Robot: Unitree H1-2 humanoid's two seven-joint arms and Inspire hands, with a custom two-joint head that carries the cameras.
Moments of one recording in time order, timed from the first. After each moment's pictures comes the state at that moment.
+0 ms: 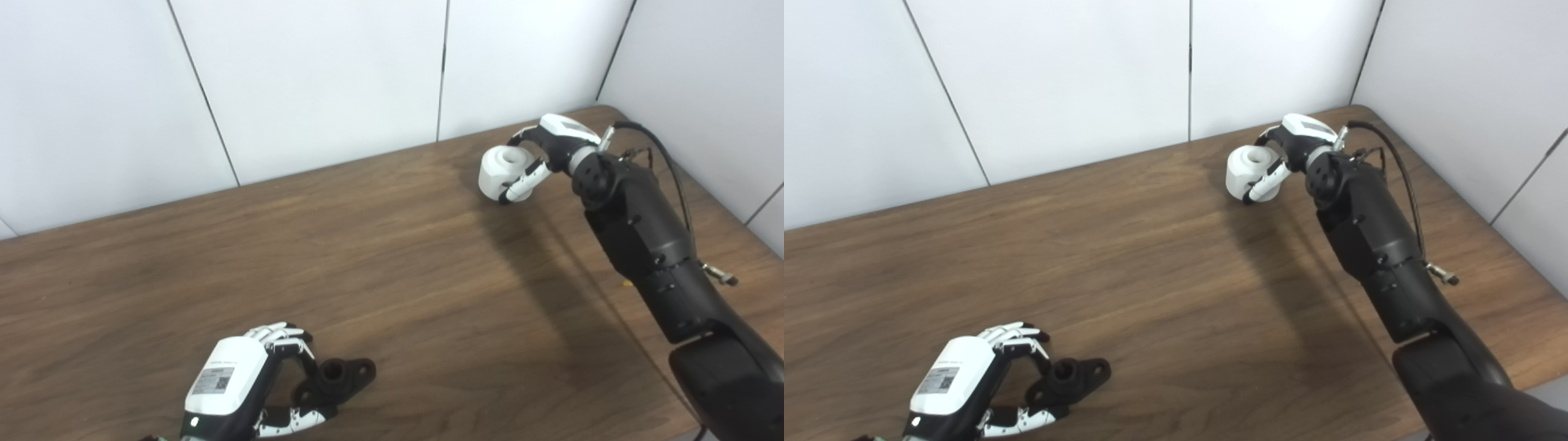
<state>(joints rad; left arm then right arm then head) 0.02 0.33 -0.42 -0.30 0.89 -0.01 -0.21 -0.53 -0.54 0.04 0.18 -0.86 0.47 0.51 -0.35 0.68</state>
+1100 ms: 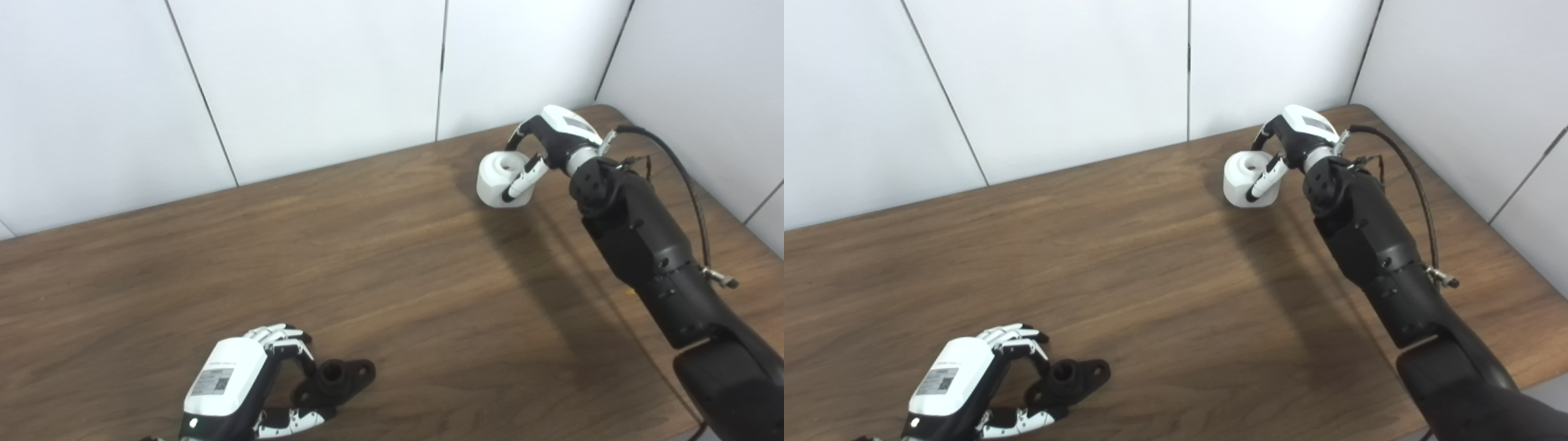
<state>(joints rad) 0.03 0.33 -0.41 -0.31 0.89 -0.01 -0.23 -0.51 -0.56 0.07 0.16 -0.73 0.46 0.30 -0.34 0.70</state>
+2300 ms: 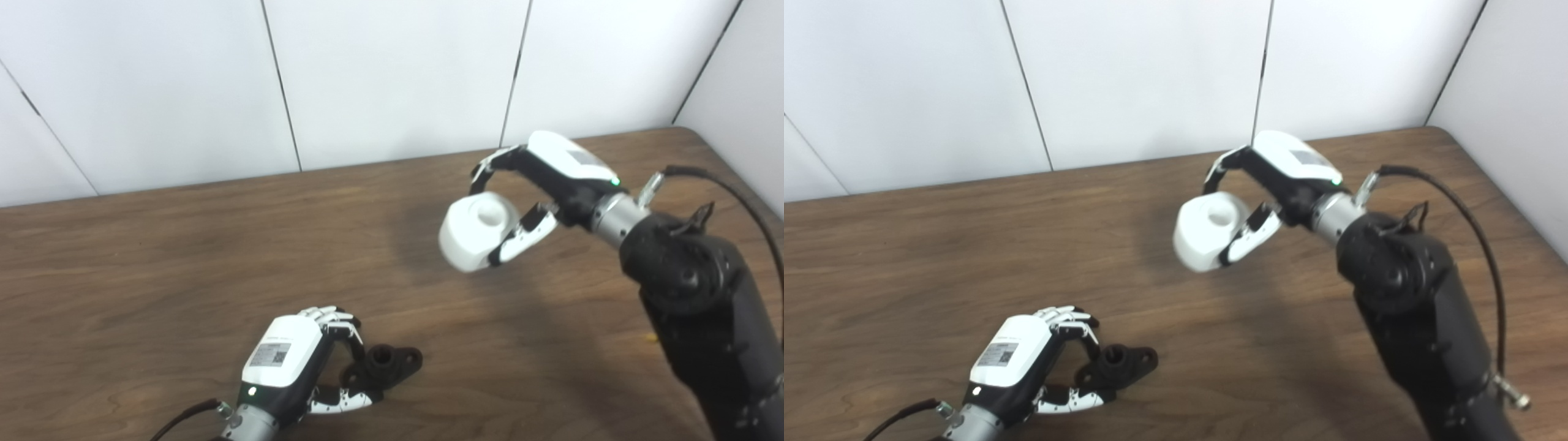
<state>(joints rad) 0.03 0.25 -0.45 -0.31 0.97 0.07 -0.23 -0.32 -0.41 0.07 -0.64 -0.73 0.47 0.77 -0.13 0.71</state>
